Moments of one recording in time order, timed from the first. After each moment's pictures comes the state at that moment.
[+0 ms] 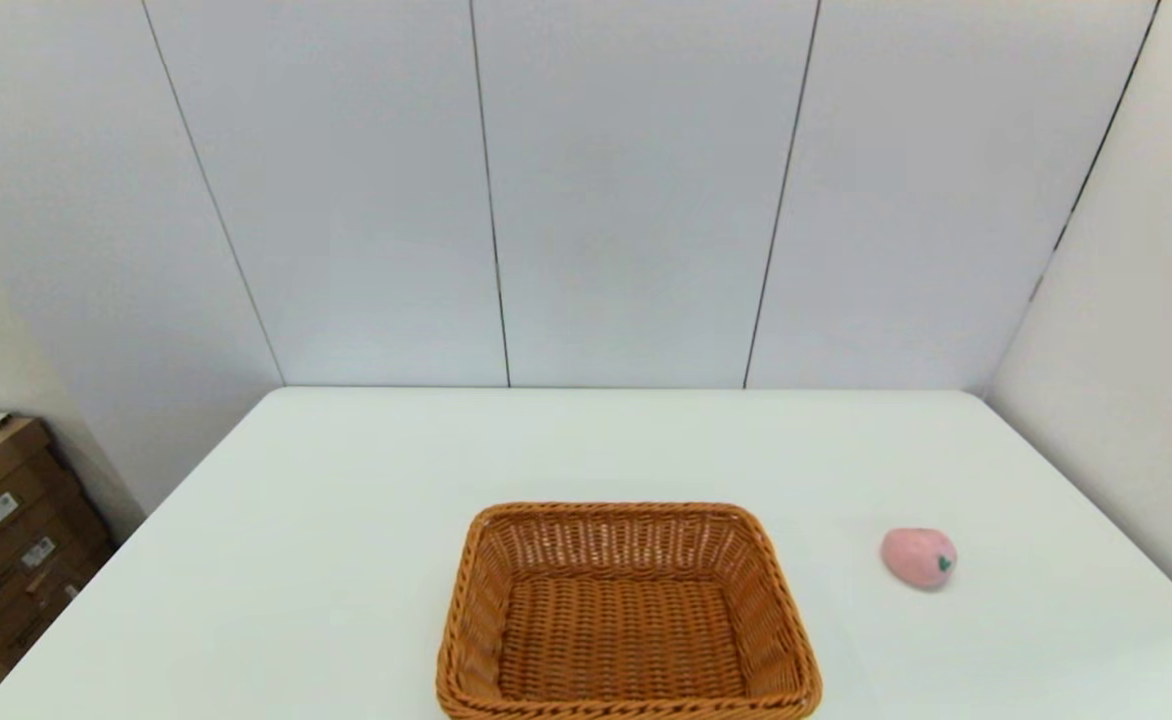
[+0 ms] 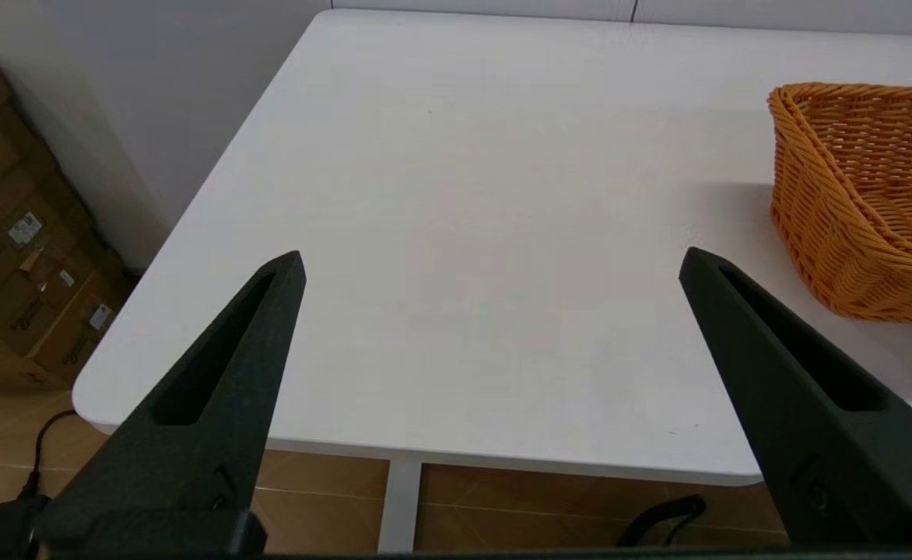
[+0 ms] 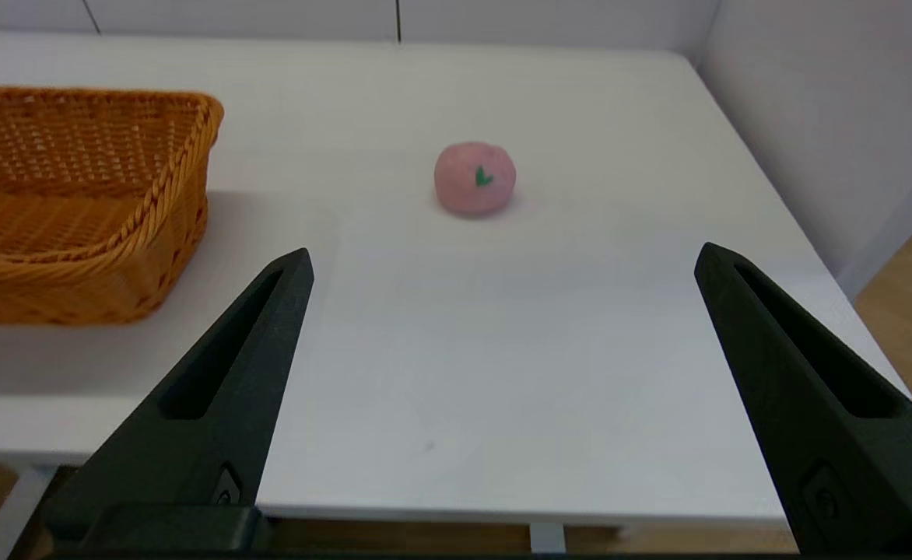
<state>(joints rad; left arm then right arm) 0.00 0.00 -0.12 0.28 0.05 -0.06 0.00 0.06 -0.12 0.21 -0.02 -0.02</state>
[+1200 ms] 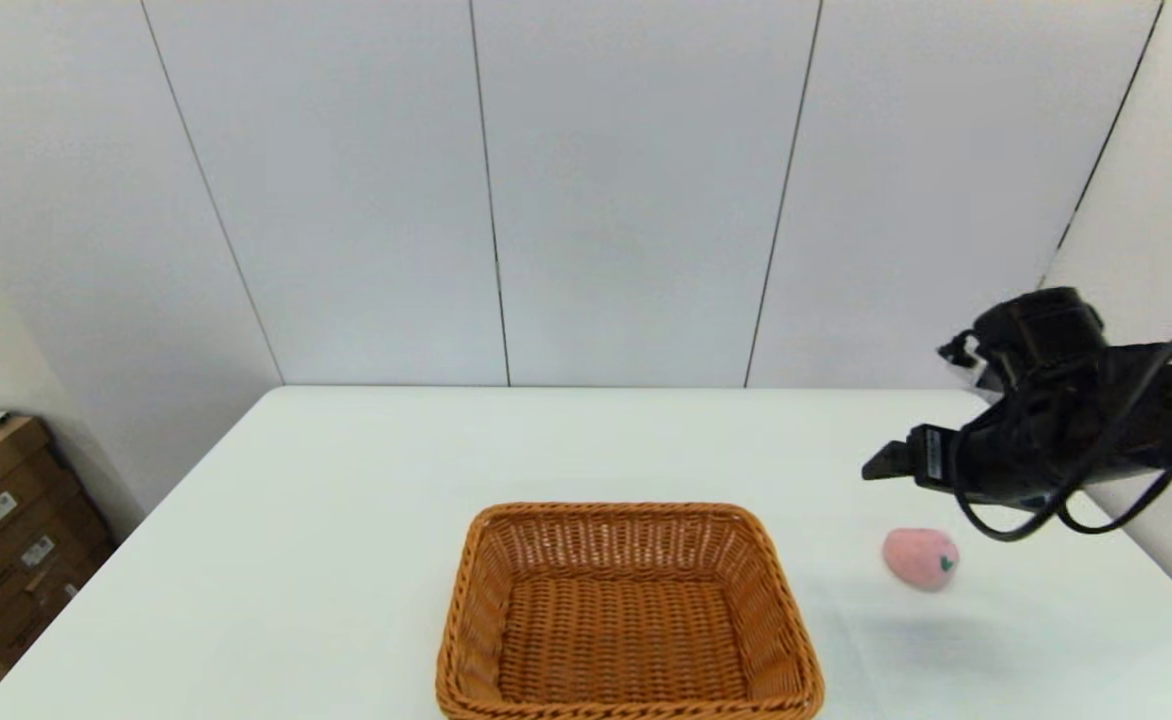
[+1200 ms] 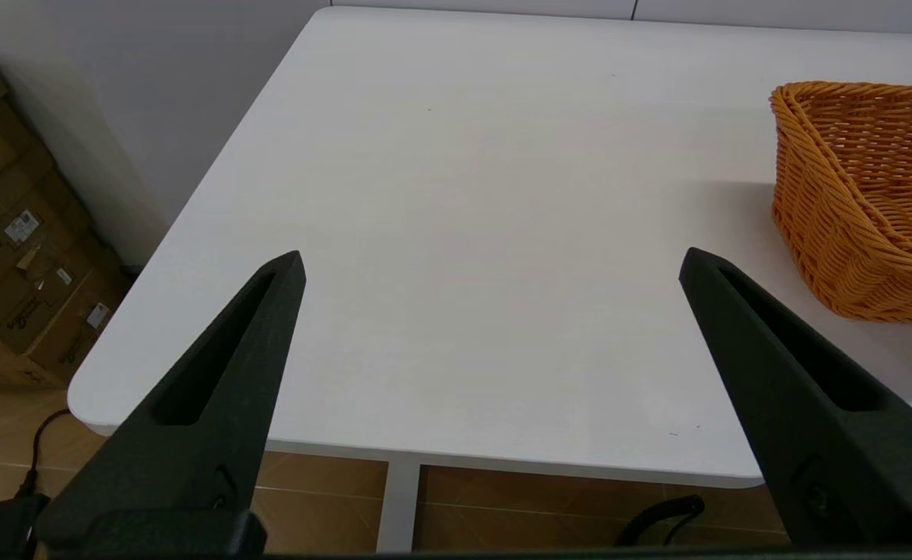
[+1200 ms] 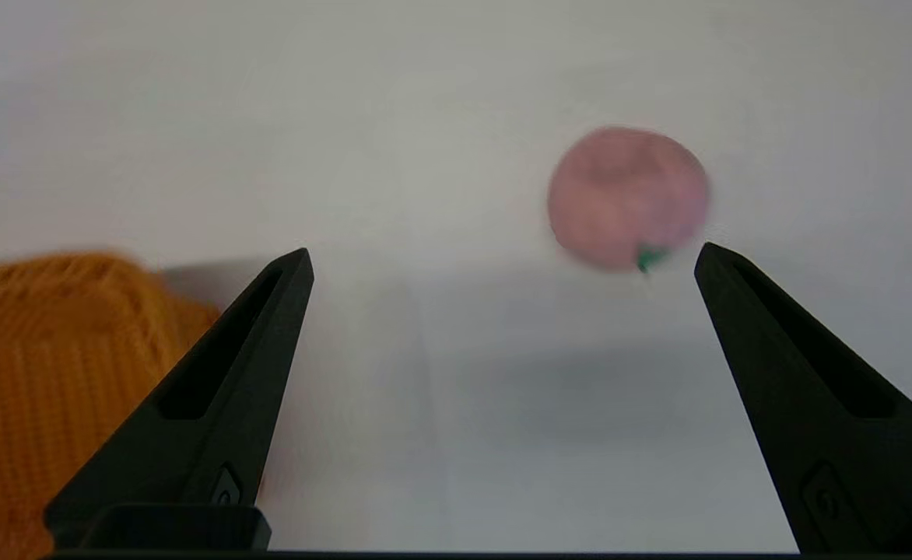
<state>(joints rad) 0.00 0.00 -0.11 0.28 0.05 -0.06 0.08 1.82 -1.04 0.19 0.01 0.31</state>
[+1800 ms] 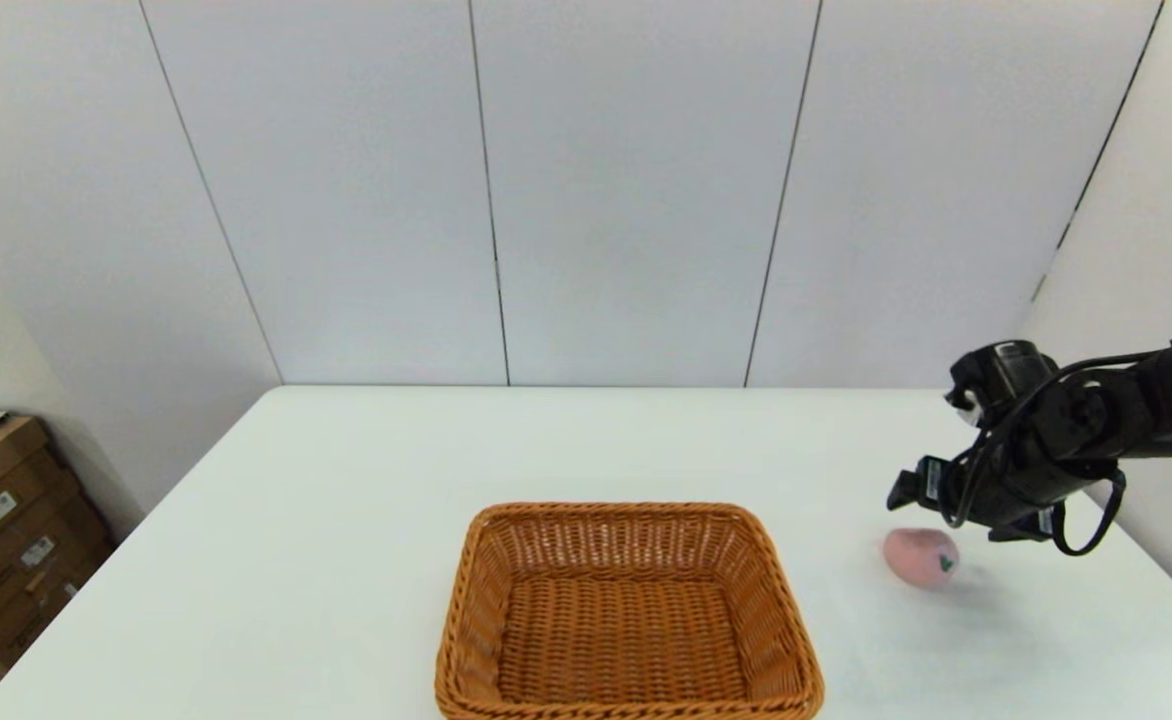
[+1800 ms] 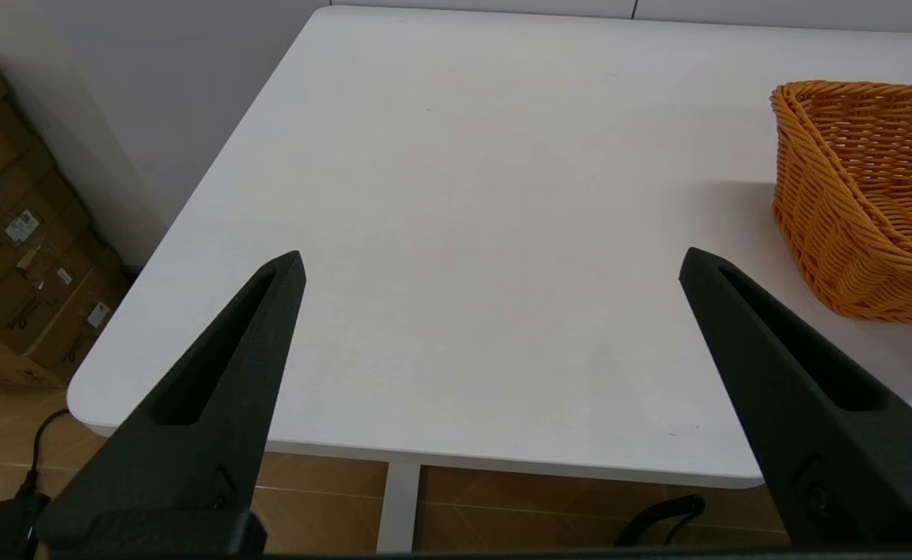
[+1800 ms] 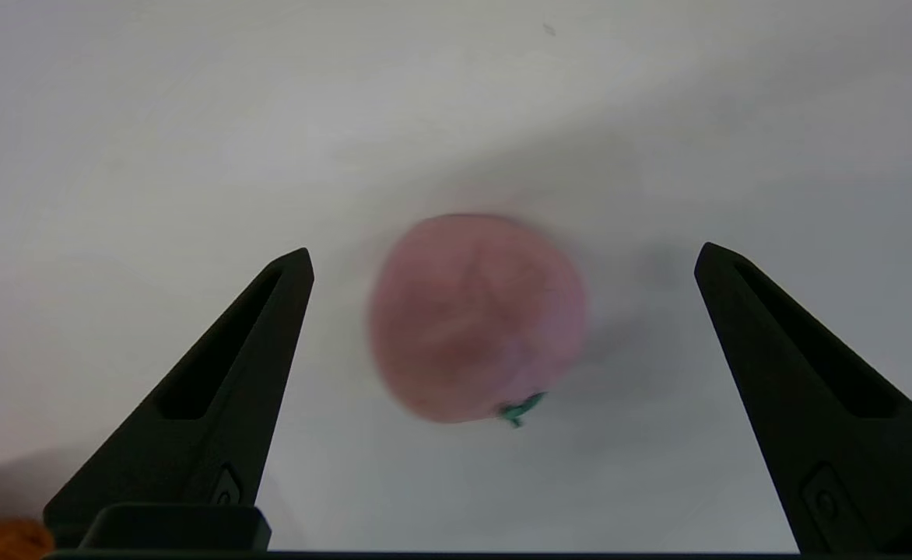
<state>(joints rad) 0.00 0.00 -0.11 0.28 0.05 -0.06 -0.04 2.06 -1.11 0.17 -0.08 0.34</state>
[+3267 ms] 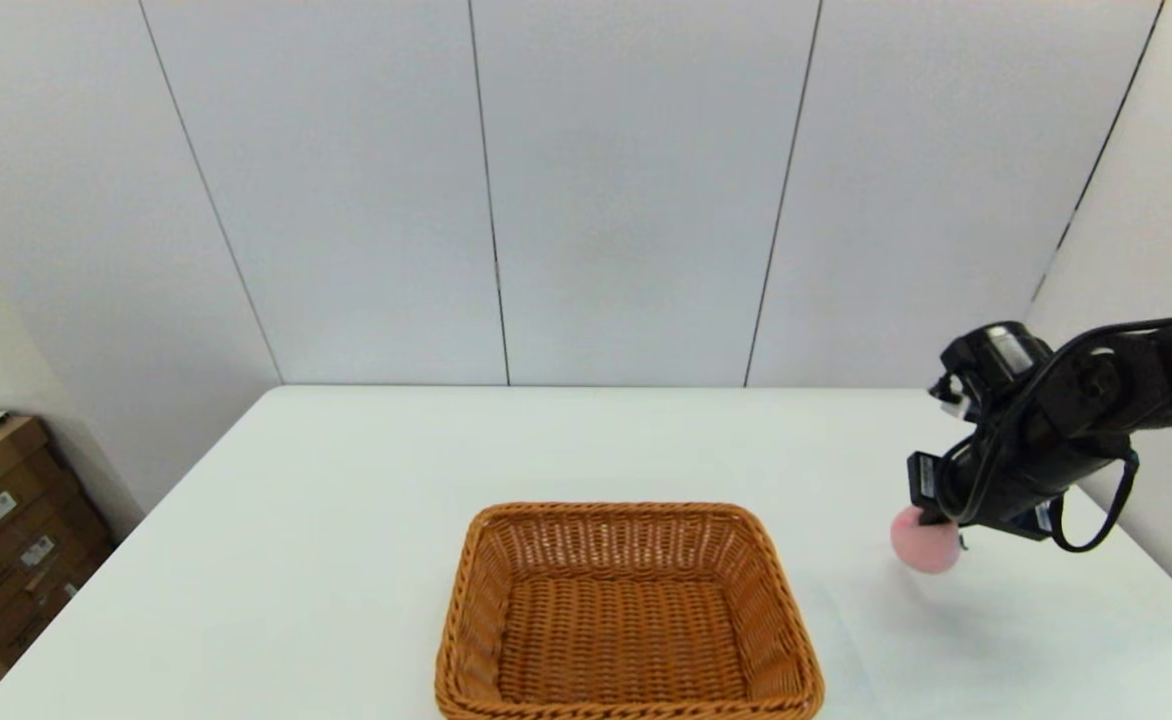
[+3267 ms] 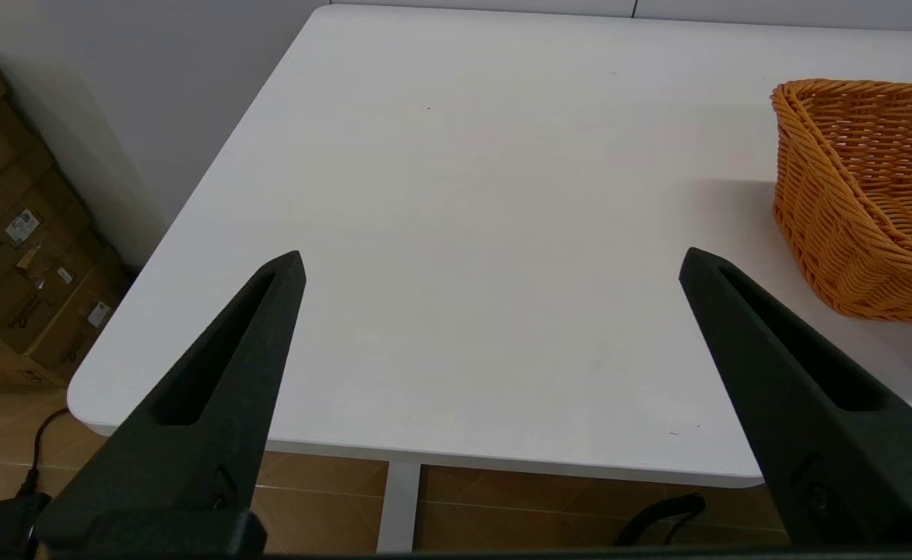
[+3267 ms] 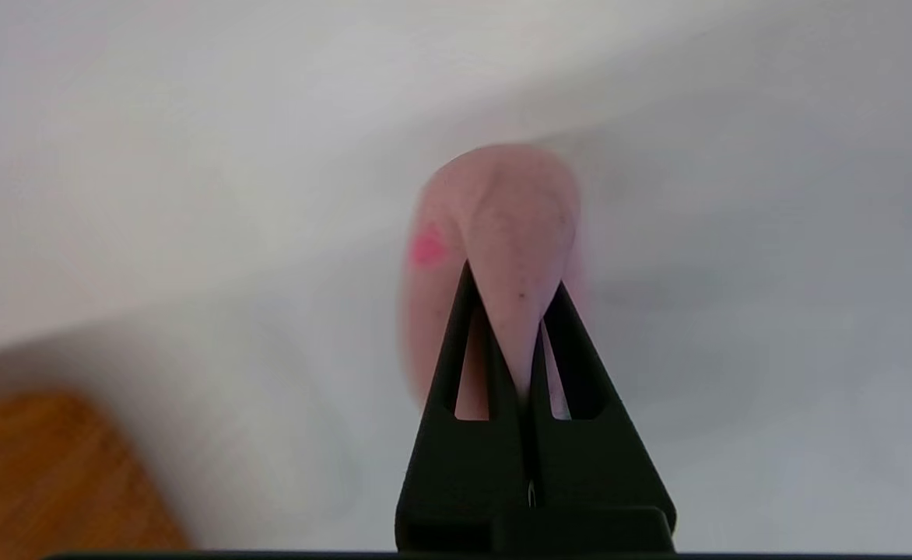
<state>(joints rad) 0.00 0.00 -0.11 0.28 0.05 -0.06 0.03 1.98 -1.18 0.39 0.00 0.35</state>
